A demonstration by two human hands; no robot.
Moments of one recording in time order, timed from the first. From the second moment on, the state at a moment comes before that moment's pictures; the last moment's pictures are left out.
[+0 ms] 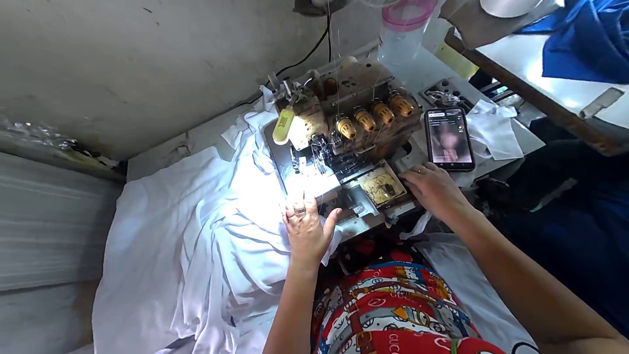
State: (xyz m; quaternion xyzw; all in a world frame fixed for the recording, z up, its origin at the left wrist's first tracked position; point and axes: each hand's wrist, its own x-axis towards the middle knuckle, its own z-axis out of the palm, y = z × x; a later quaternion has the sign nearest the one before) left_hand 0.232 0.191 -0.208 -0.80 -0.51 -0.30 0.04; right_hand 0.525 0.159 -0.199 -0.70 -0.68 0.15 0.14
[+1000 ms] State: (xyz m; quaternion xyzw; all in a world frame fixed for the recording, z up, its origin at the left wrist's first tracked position) left_hand 0.243 0.230 -0.136 -0.78 -0.56 -0.29 0.02; right_hand 0.473 0.174 -0.159 -0.60 -0.69 0.19 0.35
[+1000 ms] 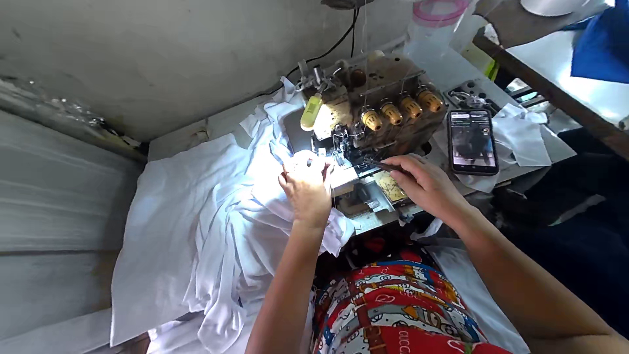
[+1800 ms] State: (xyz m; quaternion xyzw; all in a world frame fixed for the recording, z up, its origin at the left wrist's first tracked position) left_hand 0.261 0.268 -0.148 -0.78 -0.53 -0.33 0.03; right_hand 0.447 0.212 -0.153 -0.62 -0.70 0.12 0.34
